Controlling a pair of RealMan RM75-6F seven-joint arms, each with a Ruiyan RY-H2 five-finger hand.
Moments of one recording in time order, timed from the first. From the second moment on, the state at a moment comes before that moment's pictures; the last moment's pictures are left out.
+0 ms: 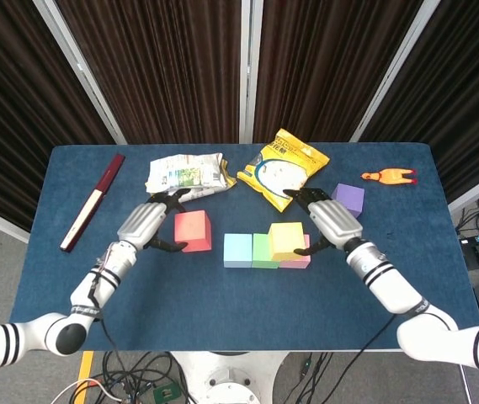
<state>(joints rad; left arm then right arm) -0.81 -1.30 -0.25 -1.79 0.92 0.92 0.07 0.83 -1.08 0.21 -1.80 -1.02 0.79 0.02</state>
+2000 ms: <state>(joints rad) -1.01 -1.69 -0.35 -1.71 0.64 1.12 0.49 0.53 -0.96 0.18 -1.60 -1.43 1.00 0.67</state>
